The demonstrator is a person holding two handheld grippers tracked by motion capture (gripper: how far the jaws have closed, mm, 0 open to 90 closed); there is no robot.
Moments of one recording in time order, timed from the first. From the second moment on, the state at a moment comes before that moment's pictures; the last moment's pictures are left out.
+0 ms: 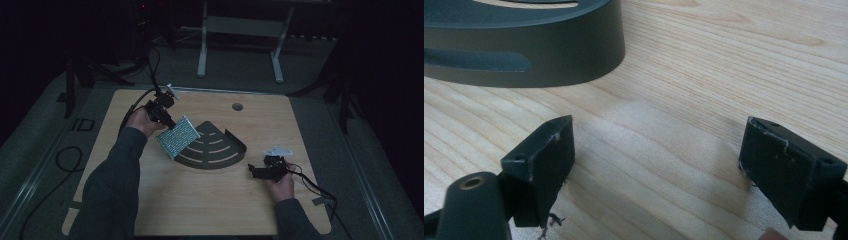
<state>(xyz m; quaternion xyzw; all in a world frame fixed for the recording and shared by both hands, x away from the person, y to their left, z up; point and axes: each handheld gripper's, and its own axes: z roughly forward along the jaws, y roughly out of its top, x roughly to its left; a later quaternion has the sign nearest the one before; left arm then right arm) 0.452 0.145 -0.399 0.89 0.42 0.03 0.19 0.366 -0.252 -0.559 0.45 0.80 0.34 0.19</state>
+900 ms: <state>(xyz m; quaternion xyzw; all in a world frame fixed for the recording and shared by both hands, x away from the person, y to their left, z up) 0.471 0.131 -0.413 0.88 0.43 0.05 0.18 0.366 -0.252 -0.559 0.45 0.80 0.34 0.19</state>
